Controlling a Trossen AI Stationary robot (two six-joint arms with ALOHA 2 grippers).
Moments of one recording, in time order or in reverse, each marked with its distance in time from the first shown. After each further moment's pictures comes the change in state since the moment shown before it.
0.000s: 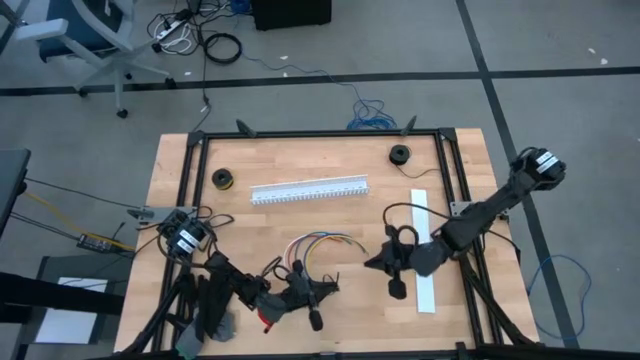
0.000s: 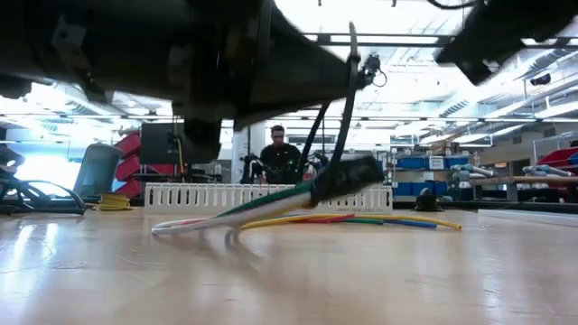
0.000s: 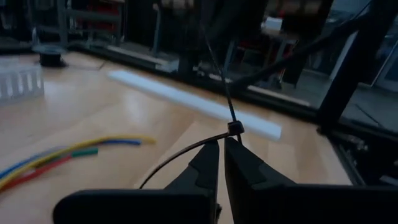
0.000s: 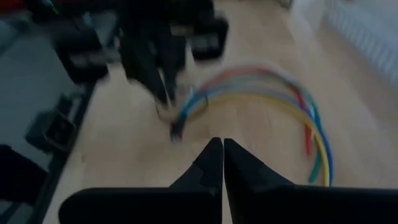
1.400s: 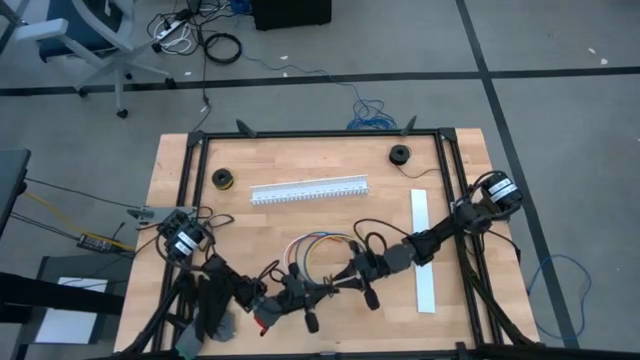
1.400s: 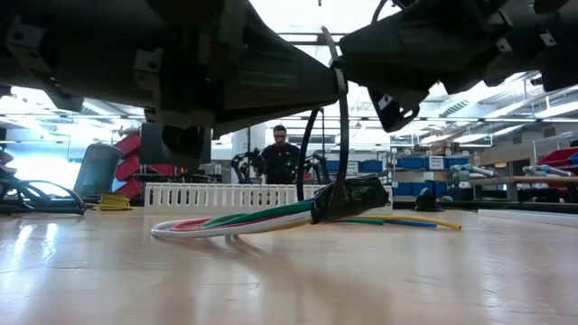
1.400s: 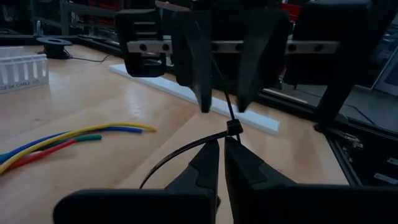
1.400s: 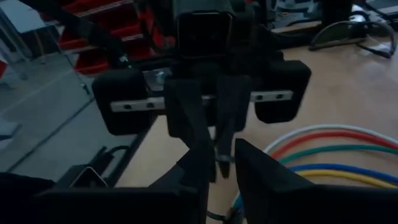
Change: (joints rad) left arm -0.028 0.001 -0.024 -0.001 -0.033 -0.053; right arm -0.139 0.491 -0.027 0.932 -0.311 -0.174
